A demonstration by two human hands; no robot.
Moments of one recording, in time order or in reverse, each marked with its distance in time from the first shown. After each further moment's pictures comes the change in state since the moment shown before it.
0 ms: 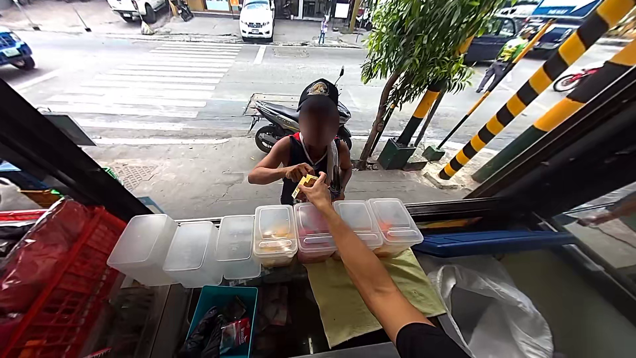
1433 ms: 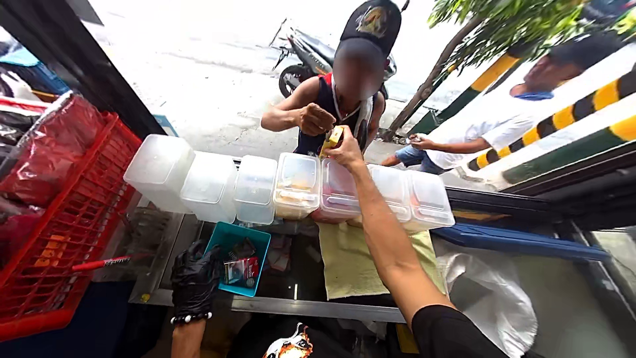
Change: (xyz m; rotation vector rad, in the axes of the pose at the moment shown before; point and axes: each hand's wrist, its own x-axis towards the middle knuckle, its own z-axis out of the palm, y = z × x) left_hand 0.019 -0.006 -0.031 0.570 -0.032 0.220; right_hand -0.044 -0.035 -0.029 -0.102 -0.167 -0.717
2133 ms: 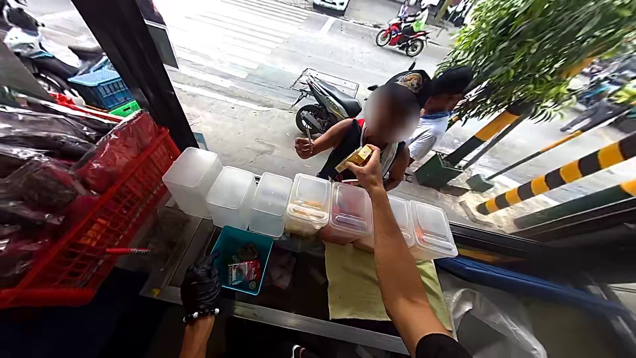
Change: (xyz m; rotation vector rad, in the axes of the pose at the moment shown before) left_hand -0.019 0.001 0.004 -0.050 0.137 -0.301; right_hand 0.020 0.014 -0.015 0.174 0.155 0.326
